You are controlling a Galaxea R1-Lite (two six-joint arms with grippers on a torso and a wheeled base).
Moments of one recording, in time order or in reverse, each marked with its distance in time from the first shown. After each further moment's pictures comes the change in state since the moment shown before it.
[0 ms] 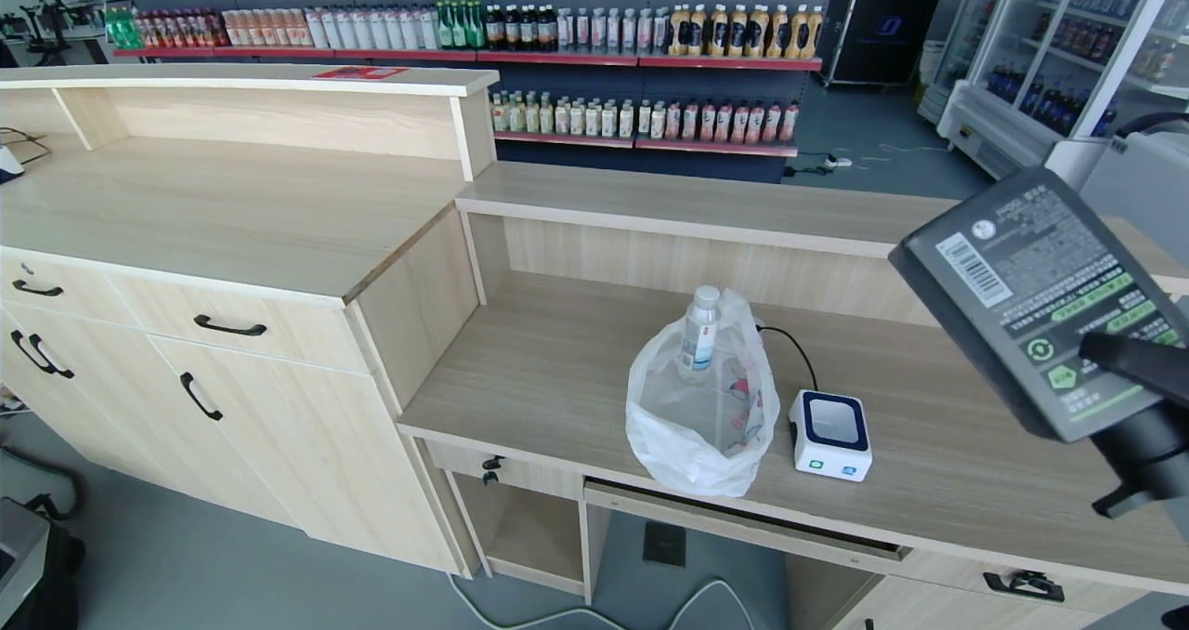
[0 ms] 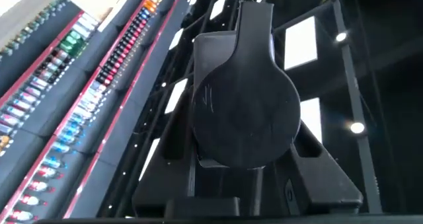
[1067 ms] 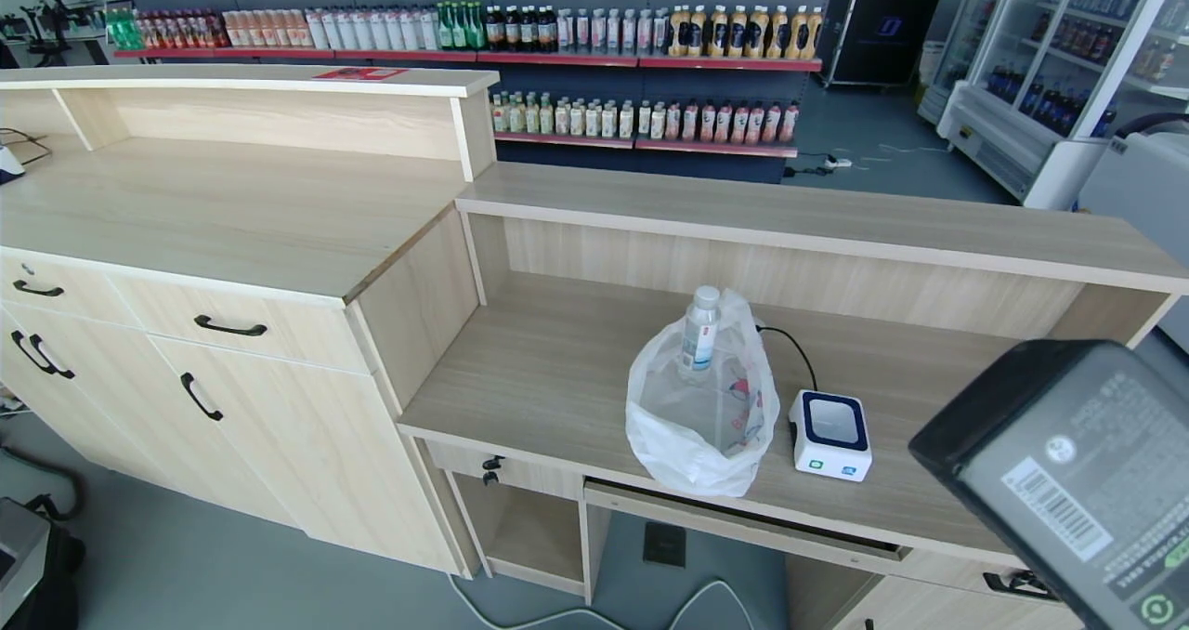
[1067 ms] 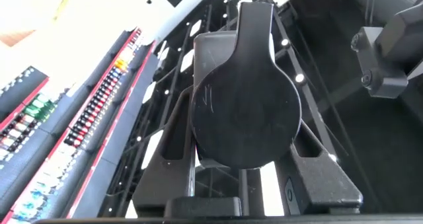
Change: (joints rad) left arm 0.000 0.000 0.000 0.000 0.000 0.000; right arm 0.065 -0.158 0.018 0.270 0.196 -0.103
